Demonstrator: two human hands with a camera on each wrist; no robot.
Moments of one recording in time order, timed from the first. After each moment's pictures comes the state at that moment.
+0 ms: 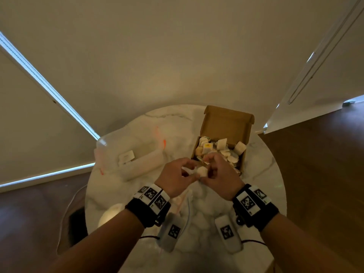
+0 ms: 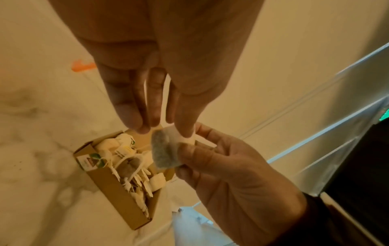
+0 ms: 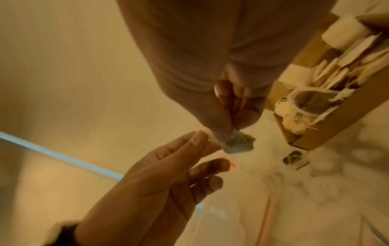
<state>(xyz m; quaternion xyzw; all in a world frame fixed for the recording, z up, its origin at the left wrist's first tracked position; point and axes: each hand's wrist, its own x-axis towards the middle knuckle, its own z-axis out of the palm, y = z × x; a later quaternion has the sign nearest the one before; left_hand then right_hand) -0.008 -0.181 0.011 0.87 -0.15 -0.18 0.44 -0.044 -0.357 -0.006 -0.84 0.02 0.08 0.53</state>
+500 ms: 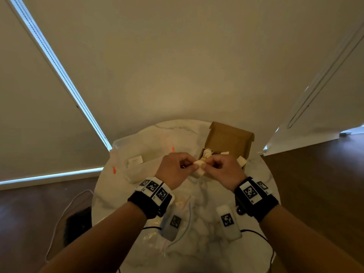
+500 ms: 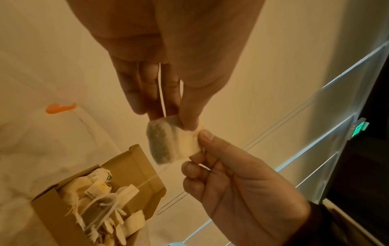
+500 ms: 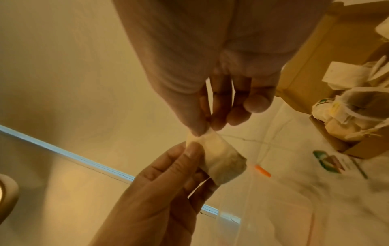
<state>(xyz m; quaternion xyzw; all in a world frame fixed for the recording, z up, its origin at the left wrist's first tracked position) -0.016 -0.164 0.054 0.86 -0.15 -0.06 0.49 -0.040 -0.348 0.051 -0.84 -0.01 0.01 0.54</state>
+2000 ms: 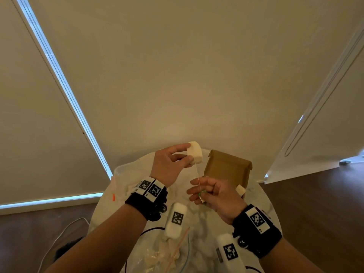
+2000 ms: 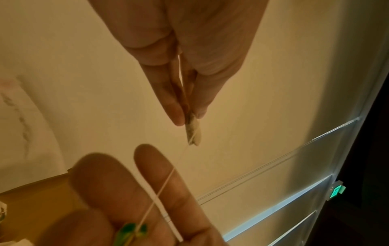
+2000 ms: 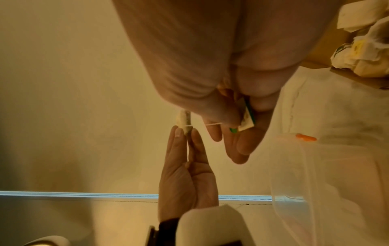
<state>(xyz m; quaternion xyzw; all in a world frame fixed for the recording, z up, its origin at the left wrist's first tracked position) 0.019 -0.170 0.130 0.70 -0.06 0.00 0.72 -0.052 -0.330 0.095 -0.66 -0.02 0.13 0.74</state>
